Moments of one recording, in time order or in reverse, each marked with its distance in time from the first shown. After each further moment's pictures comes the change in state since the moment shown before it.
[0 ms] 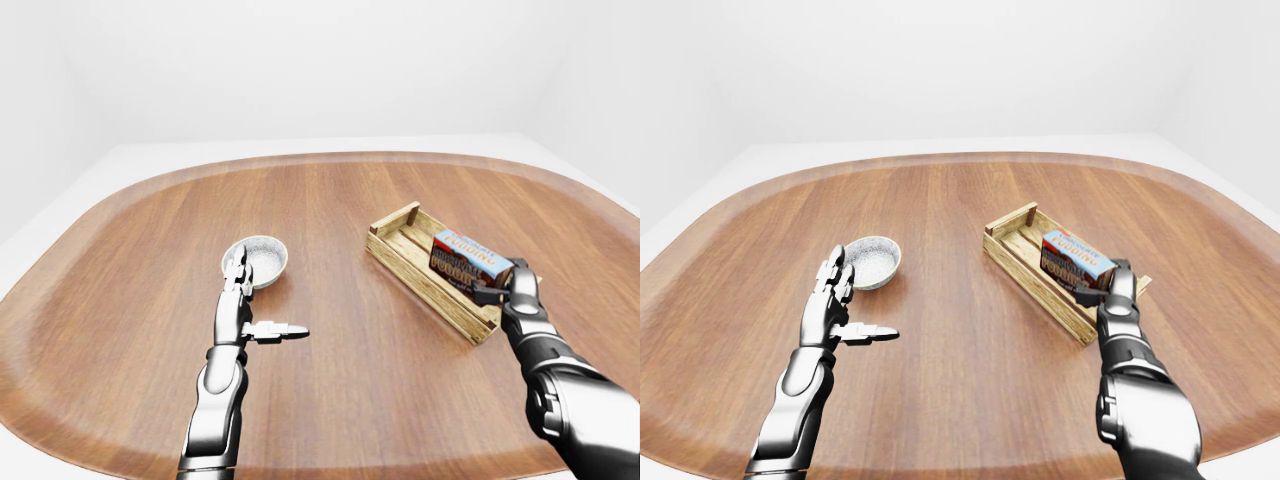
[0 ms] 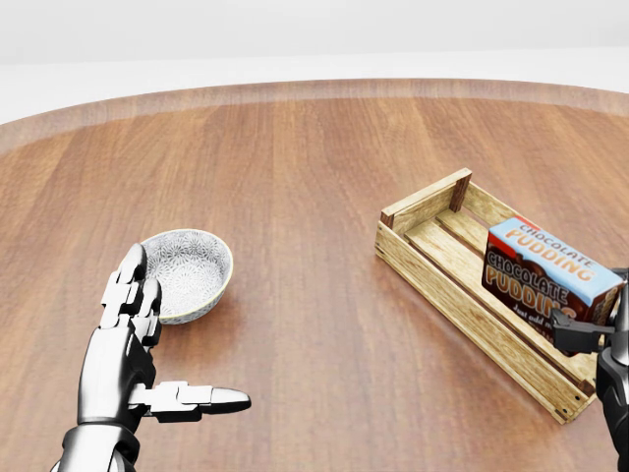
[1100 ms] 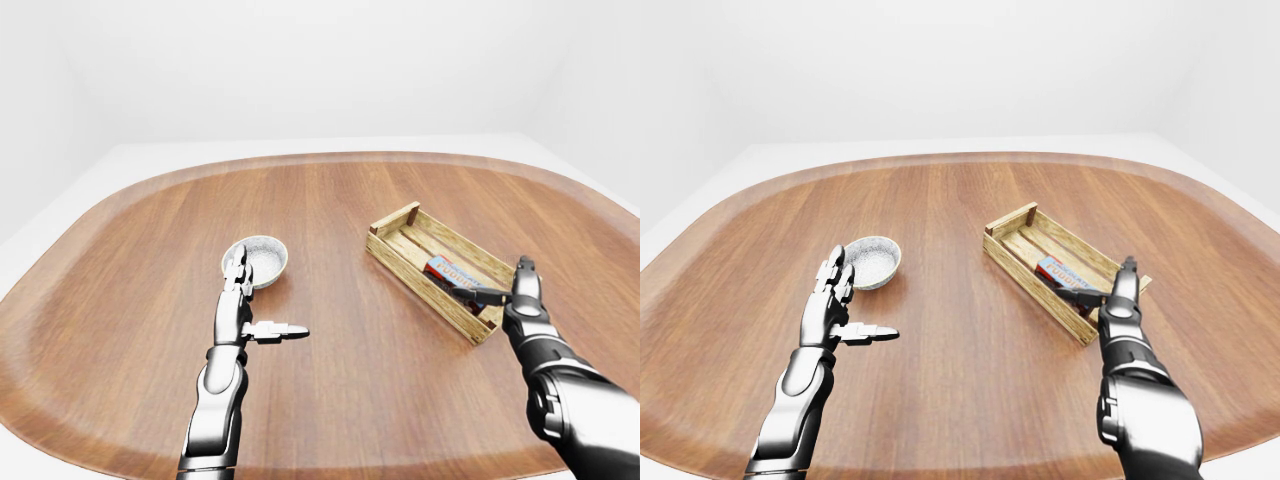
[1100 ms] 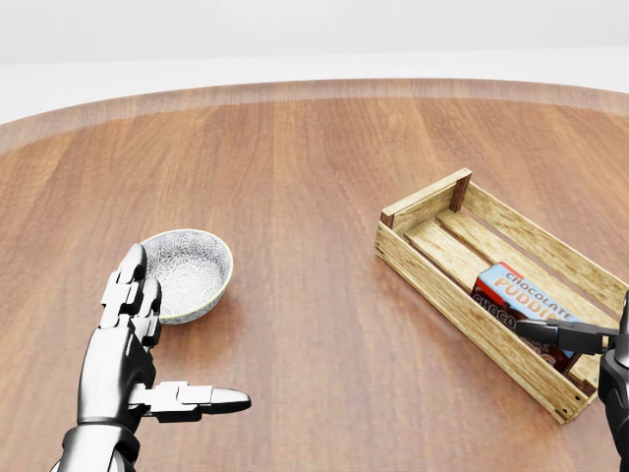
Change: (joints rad) left arm 0.000 0.000 0.000 0.000 0.000 0.000 0.000; right arm 0.009 -0.003 -0.011 -0.001 0.013 -0.012 -0.015
